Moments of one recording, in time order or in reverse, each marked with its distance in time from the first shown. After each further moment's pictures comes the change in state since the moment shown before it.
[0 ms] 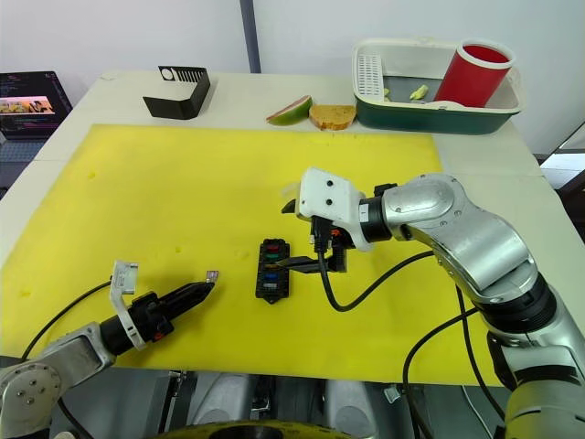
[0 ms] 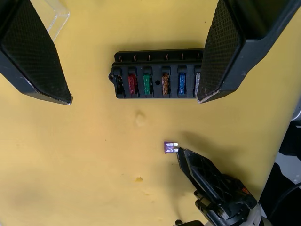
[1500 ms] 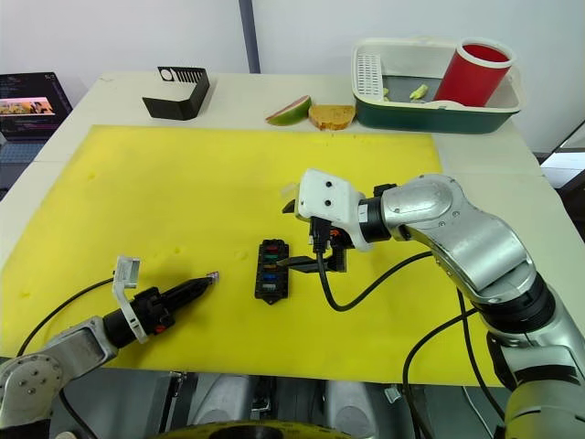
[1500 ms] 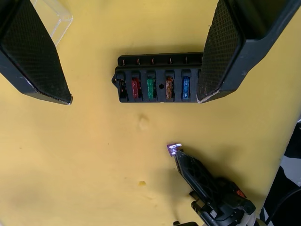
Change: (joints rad) left arm -0.027 0.037 -0.037 0.067 -0.052 -0.019 0.058; right arm 0.000 0.001 0.009 0.000 -0.019 0.000 -0.002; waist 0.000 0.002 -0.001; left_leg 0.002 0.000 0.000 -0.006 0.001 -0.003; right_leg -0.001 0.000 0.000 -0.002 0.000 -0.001
